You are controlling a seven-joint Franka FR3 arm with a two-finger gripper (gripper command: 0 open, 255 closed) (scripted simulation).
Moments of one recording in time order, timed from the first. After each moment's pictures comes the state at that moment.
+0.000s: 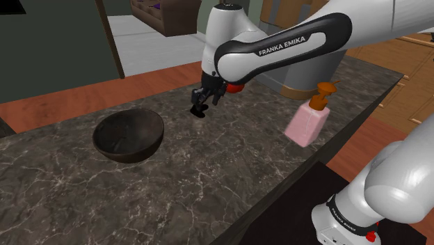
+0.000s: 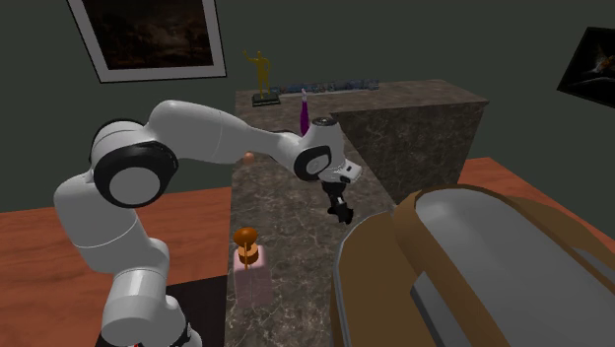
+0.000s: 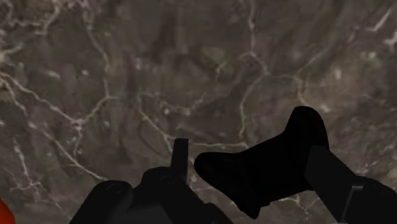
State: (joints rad) arm 0.05 -0.01 0.31 -2.10 -0.06 2.26 0.37
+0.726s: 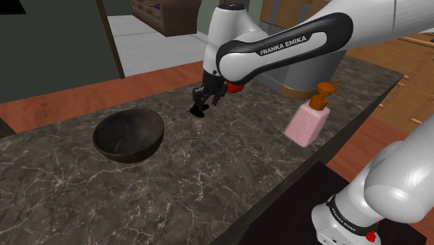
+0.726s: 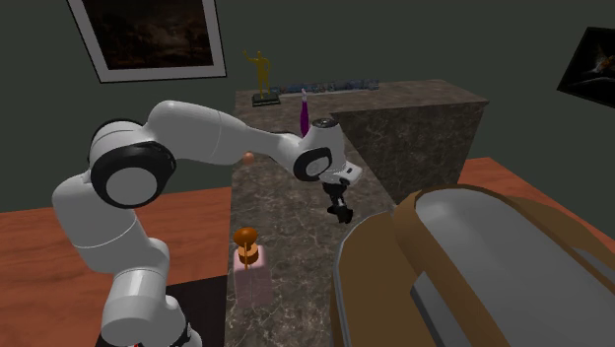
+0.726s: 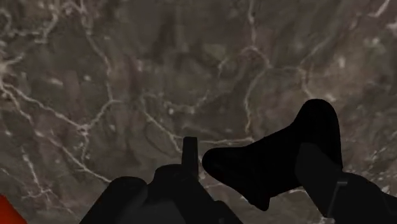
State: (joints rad) arm 0.04 -0.02 0.30 -2.12 -0.05 2.28 0.42
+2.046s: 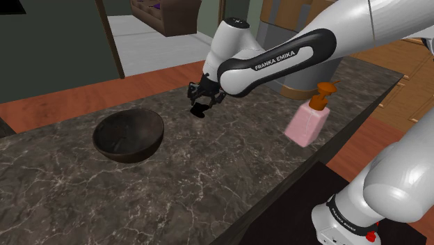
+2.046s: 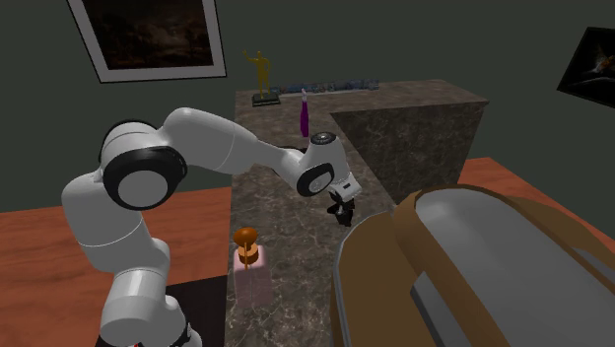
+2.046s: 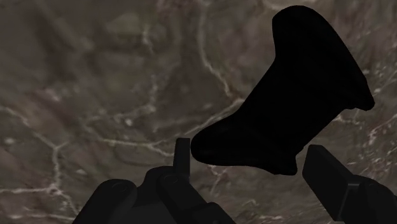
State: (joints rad) arm 0.02 0.03 0.30 -2.17 -0.07 2.55 0.92
